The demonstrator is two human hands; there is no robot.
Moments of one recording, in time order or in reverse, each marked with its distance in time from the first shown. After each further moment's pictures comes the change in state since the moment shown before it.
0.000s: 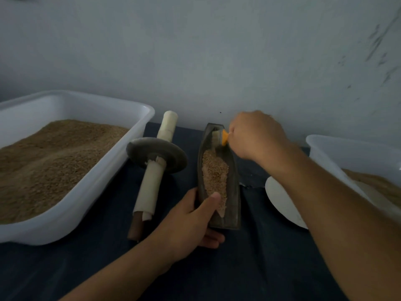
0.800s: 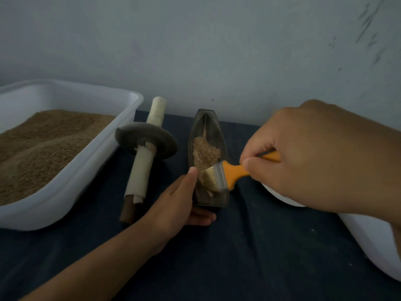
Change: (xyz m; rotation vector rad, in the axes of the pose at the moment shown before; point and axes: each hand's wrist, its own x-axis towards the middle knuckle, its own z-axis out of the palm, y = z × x) left_hand -0.003 -0.002 0.002 -0.043 -0.012 0.003; right_hand -0.130 0.003 -0.113 0.064 -0.190 -0.236
